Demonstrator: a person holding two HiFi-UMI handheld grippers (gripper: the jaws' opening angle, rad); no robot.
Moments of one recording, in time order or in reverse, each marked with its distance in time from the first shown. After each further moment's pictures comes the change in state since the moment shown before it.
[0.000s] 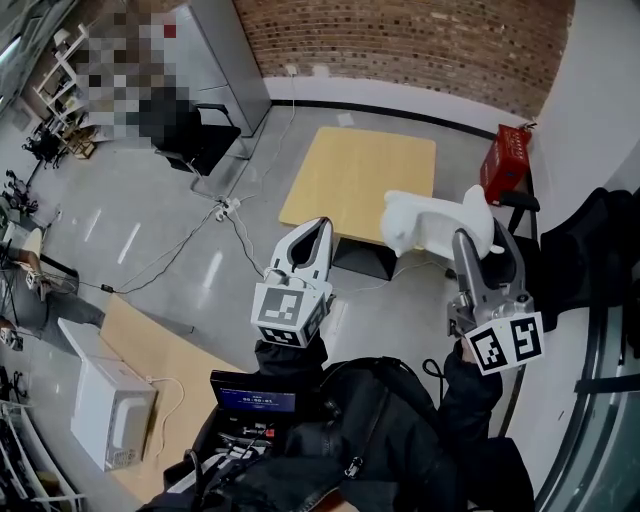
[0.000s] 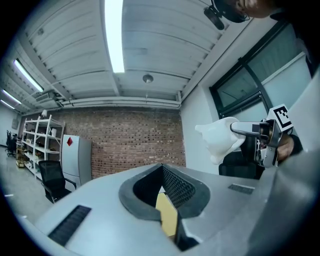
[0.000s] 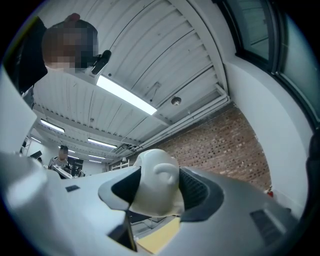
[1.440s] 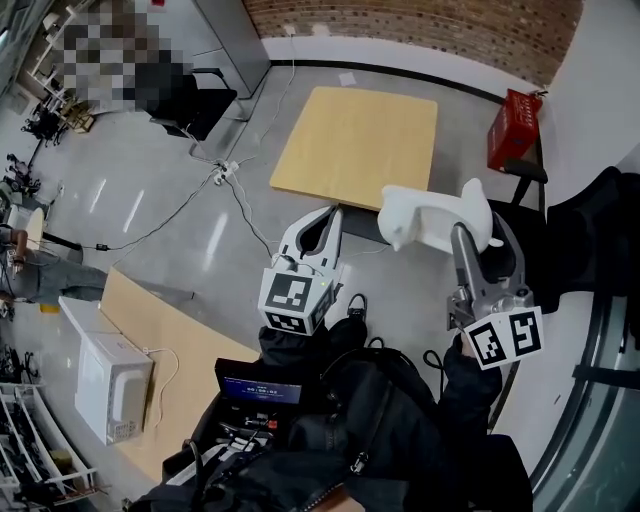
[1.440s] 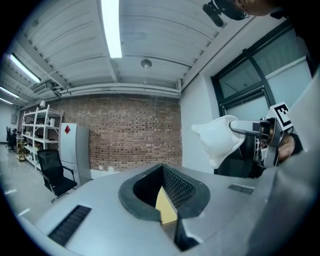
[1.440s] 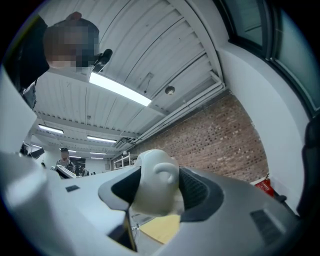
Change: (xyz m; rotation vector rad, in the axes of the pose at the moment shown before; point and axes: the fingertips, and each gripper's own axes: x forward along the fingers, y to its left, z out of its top) left arm 0.022 -0.059 -0.059 -0.030 0.131 -0.012; right arm -0.033 -0.048 -0.046 0.067 0.115 0.006
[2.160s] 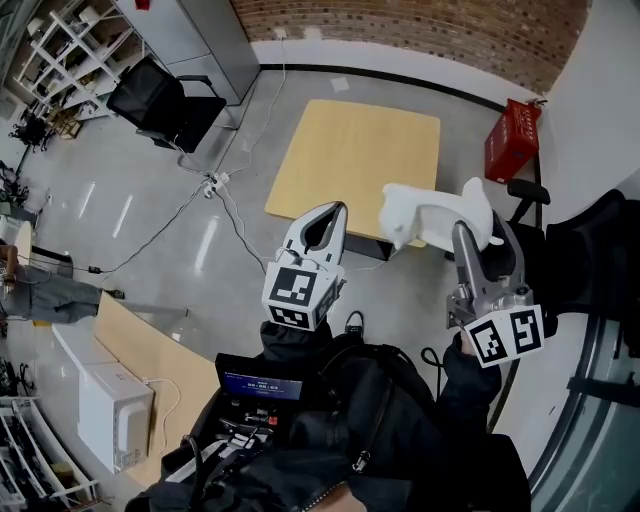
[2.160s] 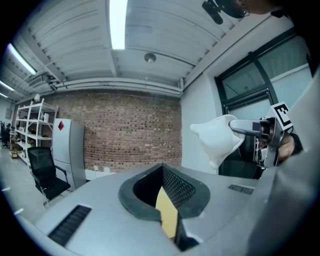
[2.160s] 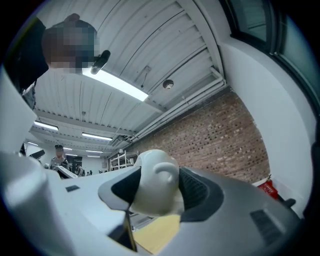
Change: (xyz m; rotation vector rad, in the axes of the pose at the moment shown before) left arm 0.108 0.078 0.005 -0.021 0.005 -0.052; right arm 0.122 -0.034 -0.014 -0.009 0.014 -0.029
